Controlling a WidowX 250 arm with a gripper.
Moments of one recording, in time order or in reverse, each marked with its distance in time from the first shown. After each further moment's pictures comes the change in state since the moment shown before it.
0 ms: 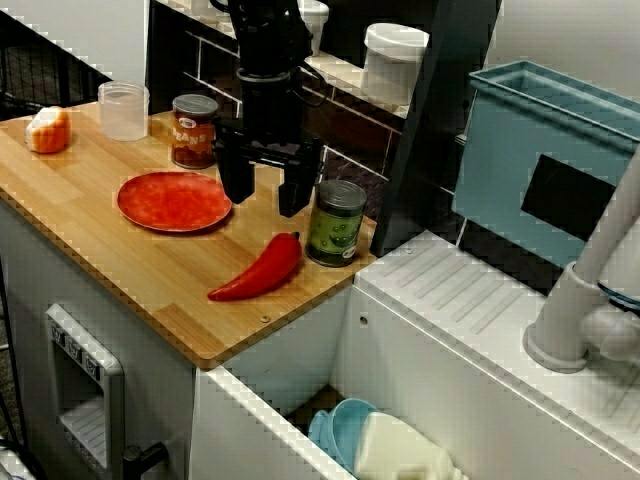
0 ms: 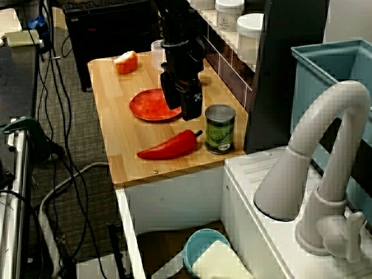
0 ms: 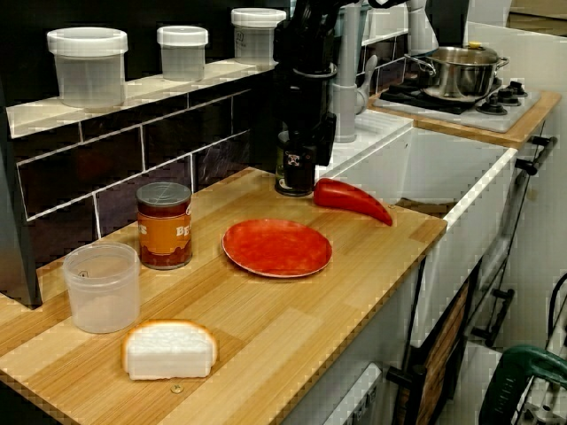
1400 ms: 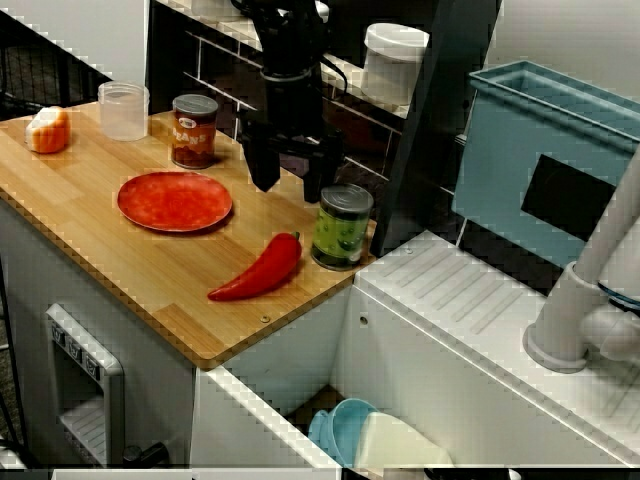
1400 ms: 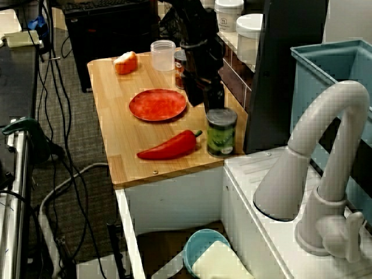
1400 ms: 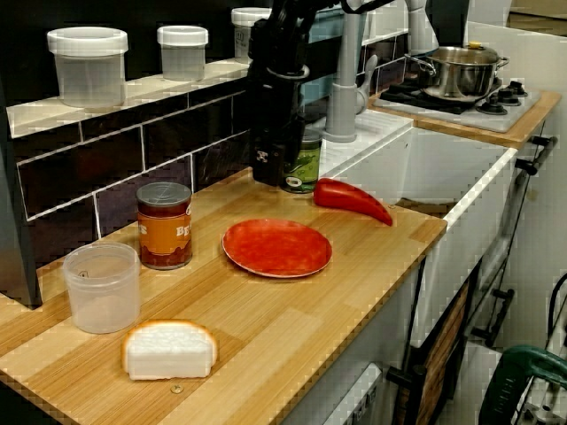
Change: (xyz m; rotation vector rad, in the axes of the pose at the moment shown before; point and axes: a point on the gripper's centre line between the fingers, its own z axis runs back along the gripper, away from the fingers) arm 0.032 -0.014 -0.009 -0.006 -0.085 -0.005
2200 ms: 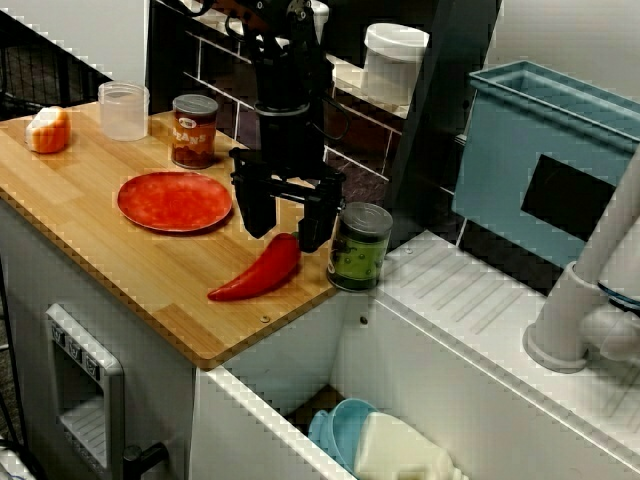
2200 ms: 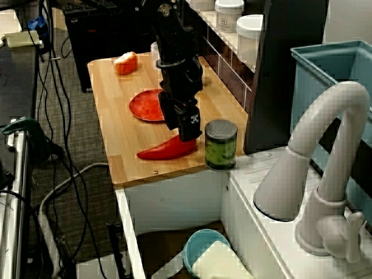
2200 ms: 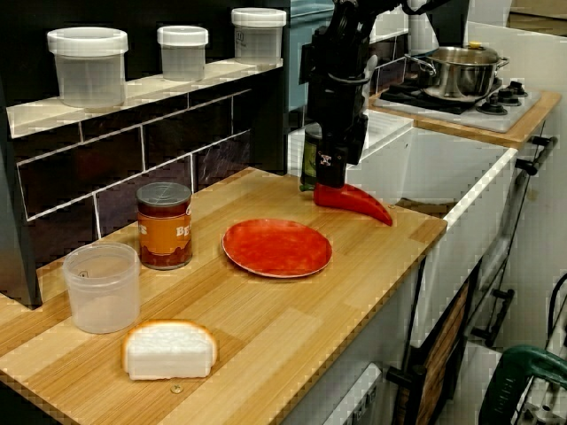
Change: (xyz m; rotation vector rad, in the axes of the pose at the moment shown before) arm -0.056 -0.025 0.003 -0.042 0.071 -0.054
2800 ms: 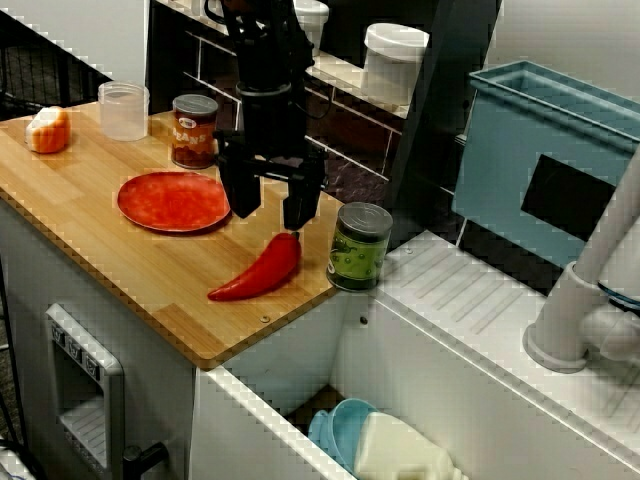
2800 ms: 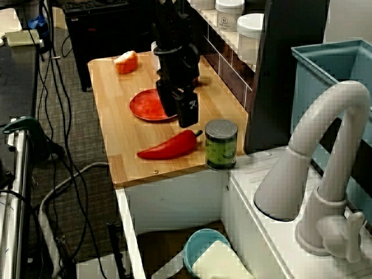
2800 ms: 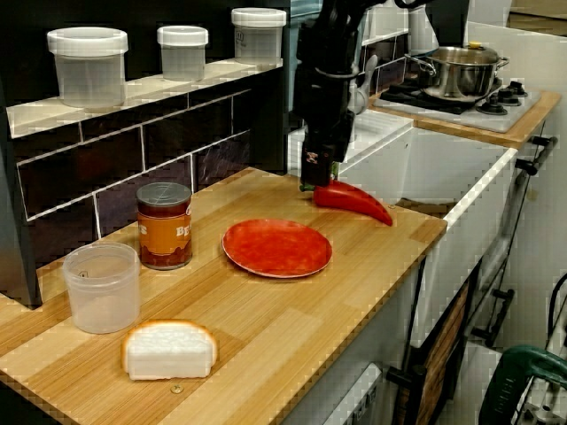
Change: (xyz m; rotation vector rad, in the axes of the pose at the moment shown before) arm 0.013 0.020 0.013 0.009 -0.036 0.040
